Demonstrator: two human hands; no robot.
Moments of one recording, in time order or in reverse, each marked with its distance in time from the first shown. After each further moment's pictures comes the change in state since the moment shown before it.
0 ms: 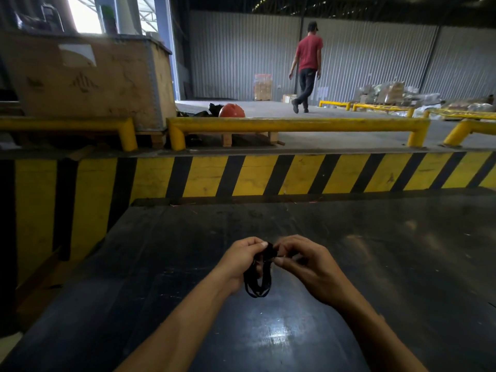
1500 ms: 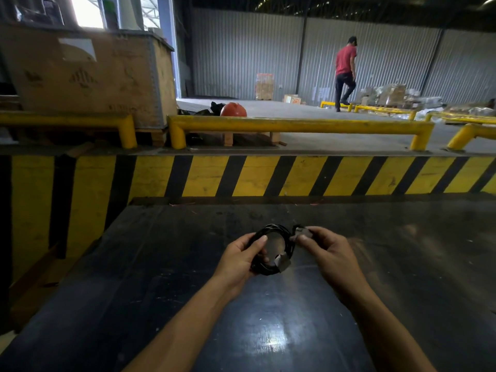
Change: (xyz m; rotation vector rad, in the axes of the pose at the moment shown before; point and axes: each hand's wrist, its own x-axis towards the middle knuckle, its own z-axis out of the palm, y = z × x) left_hand 0.012 -0.008 -0.005 -0.265 0.052 0.115; right_hand 0.019 0.005 -0.010 0.291 0.289 0.272
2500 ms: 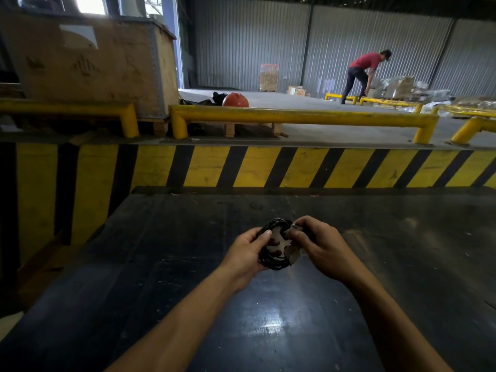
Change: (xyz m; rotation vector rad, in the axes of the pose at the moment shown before) left_hand -0.011 -0.009 0.018 0.017 -0.038 -0.086; right_hand 0.000 -0.002 -0.014 -0.430 -0.230 -0.108
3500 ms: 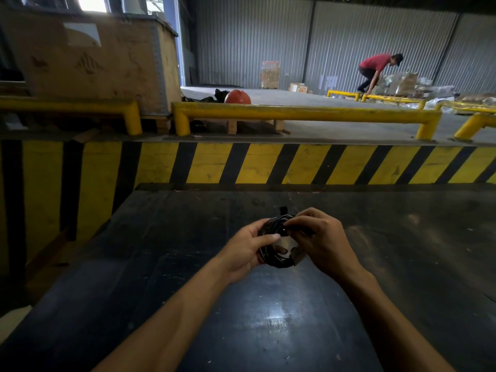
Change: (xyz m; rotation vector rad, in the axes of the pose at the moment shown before) left_hand -0.024 0.018 -0.008 0.036 -0.258 0.038; right_hand -0.007 -0.008 0.009 -0.256 0.182 -0.250
